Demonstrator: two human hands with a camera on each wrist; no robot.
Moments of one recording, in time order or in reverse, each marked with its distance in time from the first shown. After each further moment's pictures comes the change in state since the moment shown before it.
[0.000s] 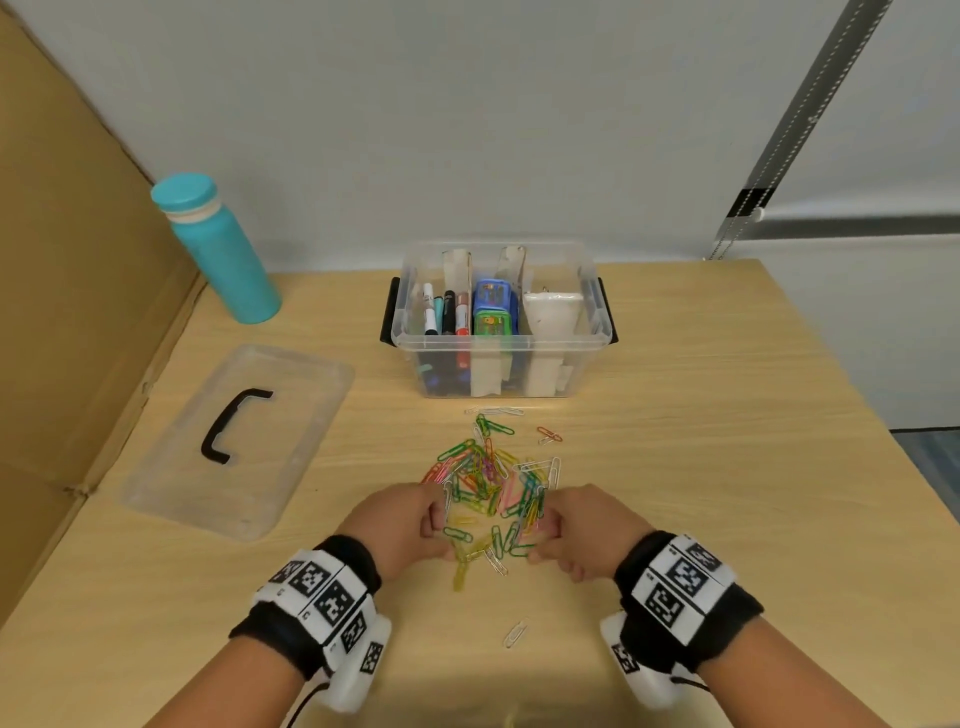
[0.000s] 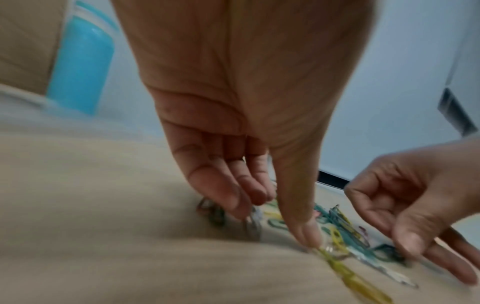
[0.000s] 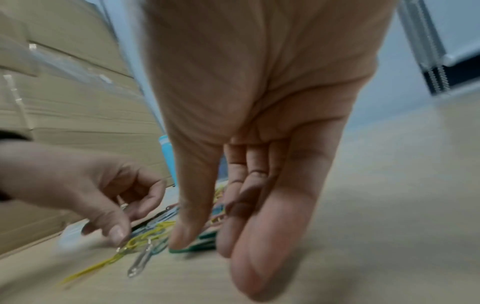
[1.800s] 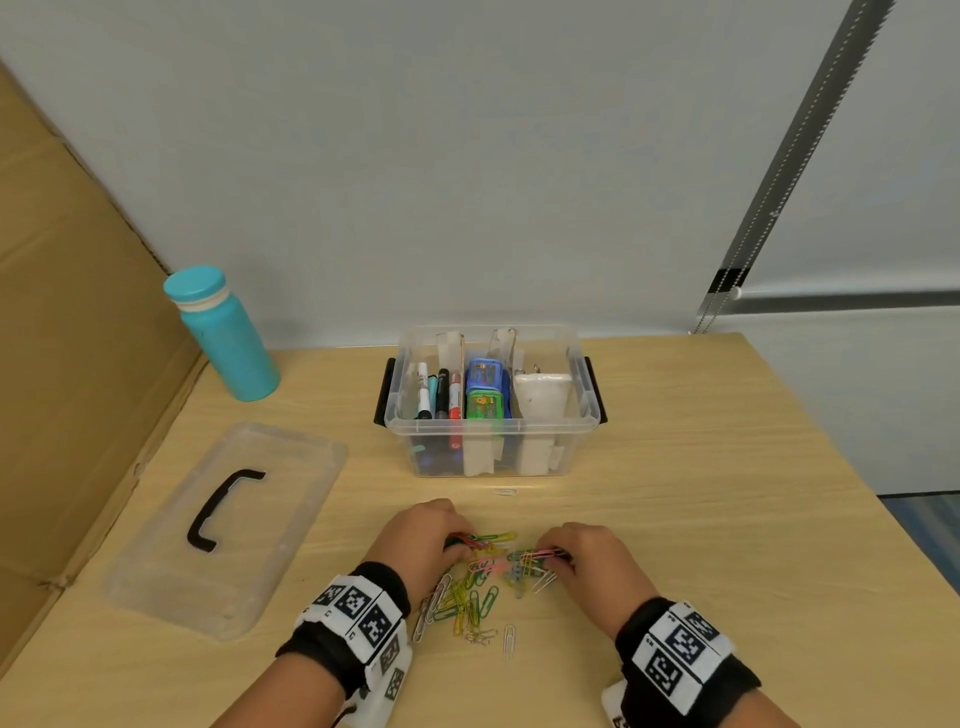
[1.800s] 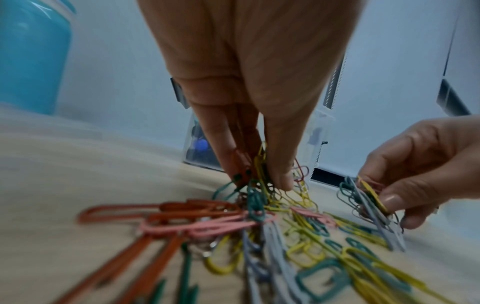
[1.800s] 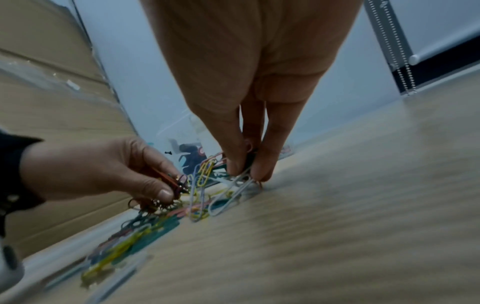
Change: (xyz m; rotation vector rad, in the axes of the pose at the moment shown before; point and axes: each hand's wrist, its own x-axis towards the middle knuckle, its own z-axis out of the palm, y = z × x) left_hand 0.066 0.013 -0.015 0.129 0.243 0.191; right_hand 0.041 0.028 -0.014 -0.098 0.469 -0.302
